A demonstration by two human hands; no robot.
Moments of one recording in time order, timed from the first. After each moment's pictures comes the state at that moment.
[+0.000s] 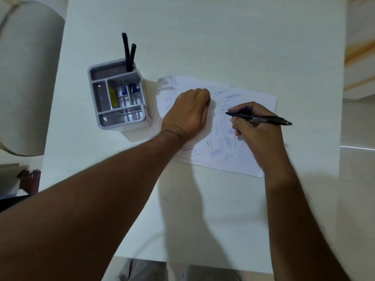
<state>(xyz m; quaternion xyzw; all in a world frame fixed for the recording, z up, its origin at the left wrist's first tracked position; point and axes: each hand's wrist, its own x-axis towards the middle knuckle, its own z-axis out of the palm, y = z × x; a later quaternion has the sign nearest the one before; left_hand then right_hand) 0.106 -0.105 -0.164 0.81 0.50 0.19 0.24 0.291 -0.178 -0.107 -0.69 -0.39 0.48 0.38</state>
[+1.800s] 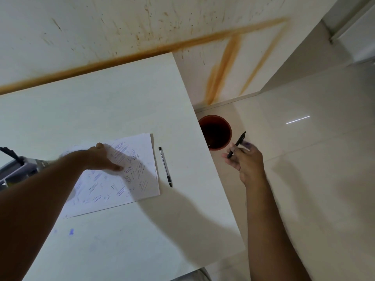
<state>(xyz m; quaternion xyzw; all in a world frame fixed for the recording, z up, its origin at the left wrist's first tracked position) 0.176 -0.048 -0.118 0.66 0.60 -0.32 0.30 0.565 -0.314 -0.117 -0.70 0.06 0.44 0.55</state>
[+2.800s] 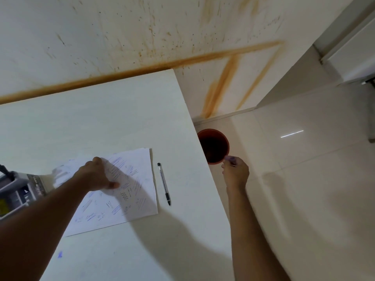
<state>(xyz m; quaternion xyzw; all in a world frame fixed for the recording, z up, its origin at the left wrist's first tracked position) 0.168 -0.057 -0.134 0.69 0.62 -0.26 0.26 0.541 -0.277 -0.163 -0.85 -0.03 0.27 0.44</state>
